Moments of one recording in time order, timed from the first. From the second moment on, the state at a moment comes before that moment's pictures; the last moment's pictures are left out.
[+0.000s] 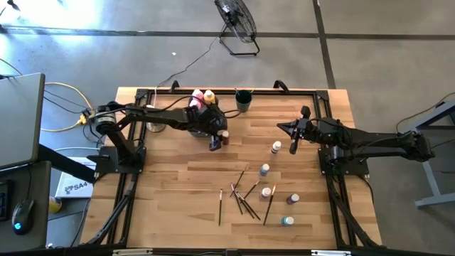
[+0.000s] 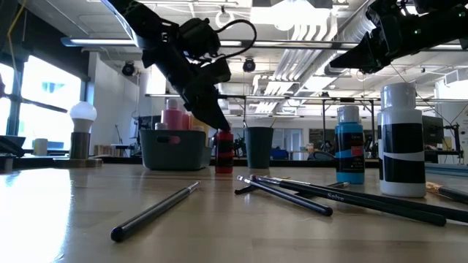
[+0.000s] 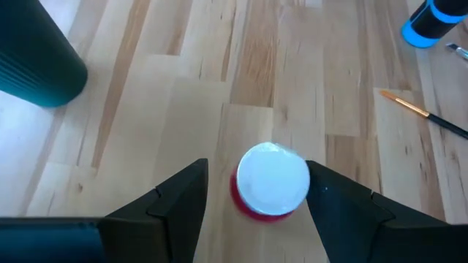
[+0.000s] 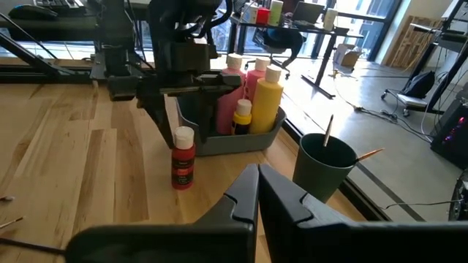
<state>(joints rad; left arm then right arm) 0.29 1.67 1.03 -0.13 0.12 0.15 -0.16 0.60 0.34 0.06 0.23 -0.08</state>
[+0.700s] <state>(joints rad) 0.29 1.67 1.03 -0.11 0.17 0.13 -0.16 0.60 0.34 0.06 0.24 -0.08</state>
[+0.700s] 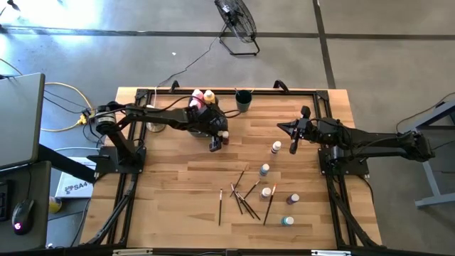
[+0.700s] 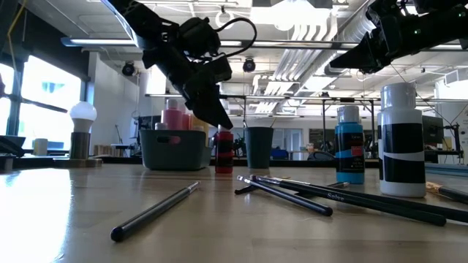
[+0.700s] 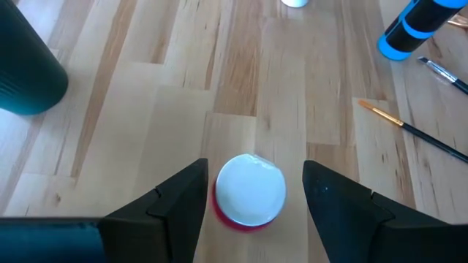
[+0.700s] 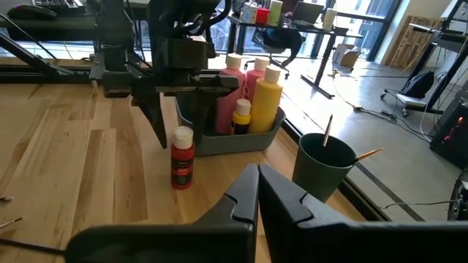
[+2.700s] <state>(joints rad) 0.29 1.67 1.26 -0.40 0.14 0.15 -0.16 0.60 0.34 0.06 0.23 -0.08</state>
